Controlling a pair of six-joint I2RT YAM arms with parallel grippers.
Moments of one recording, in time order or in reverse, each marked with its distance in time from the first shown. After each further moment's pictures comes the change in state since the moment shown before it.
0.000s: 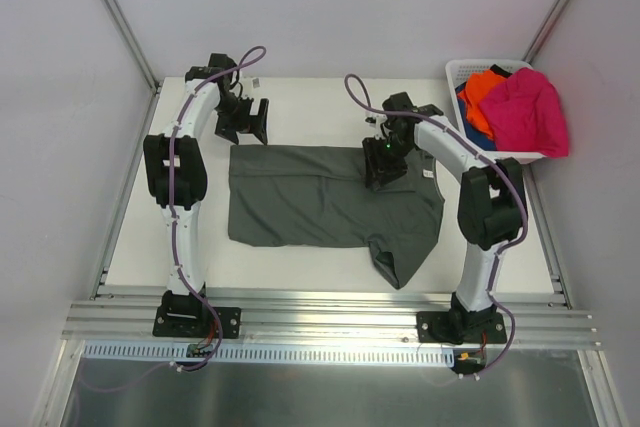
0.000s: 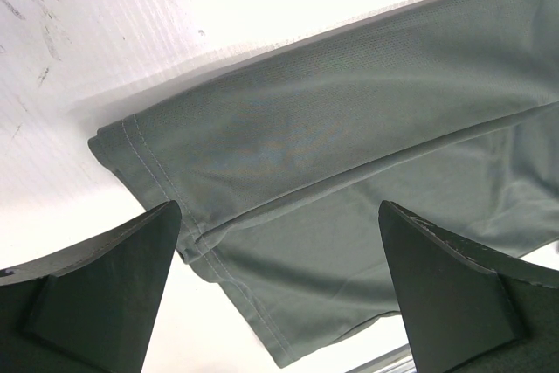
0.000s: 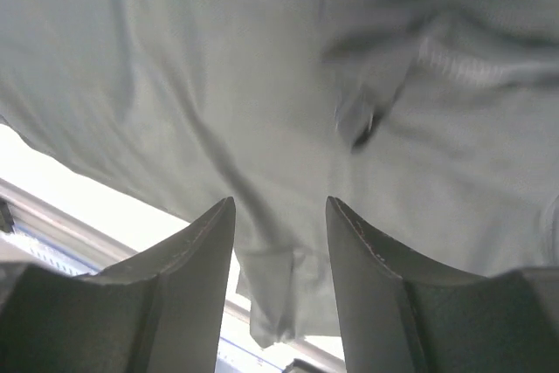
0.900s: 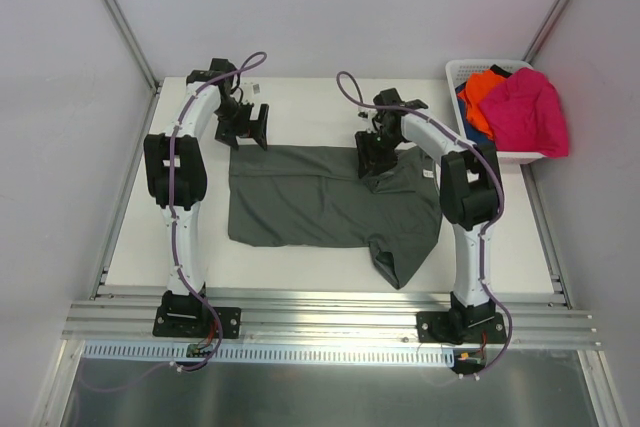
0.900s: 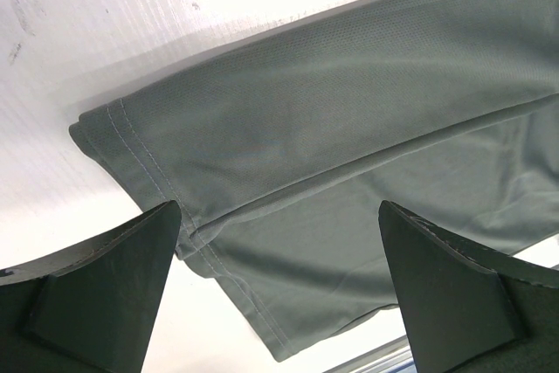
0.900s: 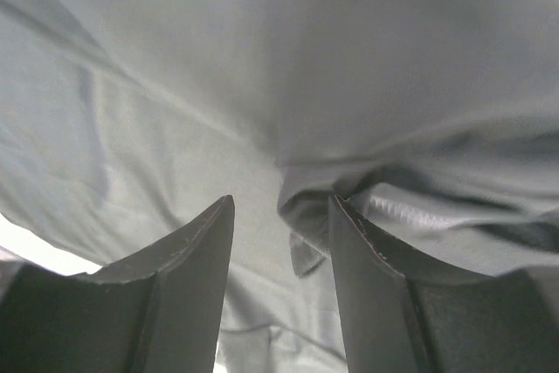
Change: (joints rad) left arm 0.000 -0.006 -0.051 0.000 0.000 0.000; right arm -0.011 0.248 0.235 0.040 0.016 -0.015
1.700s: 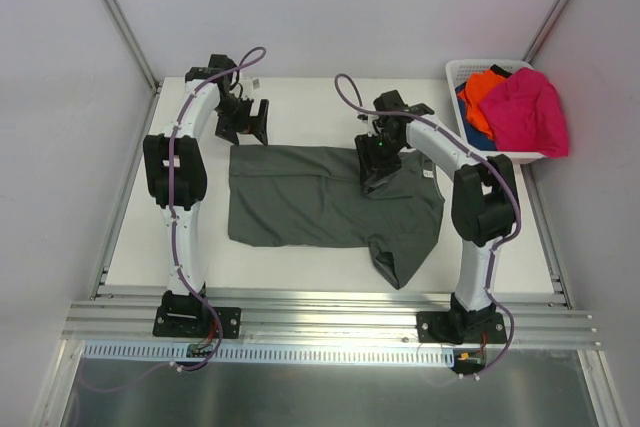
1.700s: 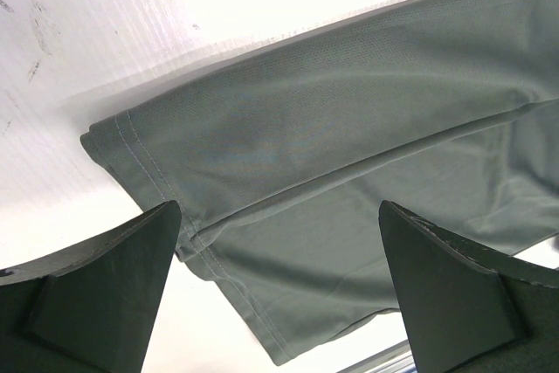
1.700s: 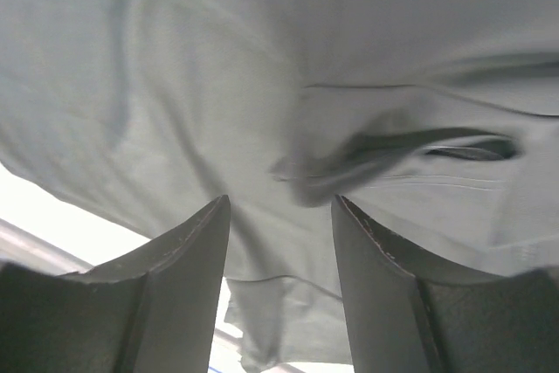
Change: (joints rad) left arm 0.000 0.000 0.038 0.000 0.008 -0.005; right arm 0.059 -0.192 -0.169 0.001 0.042 -0.002
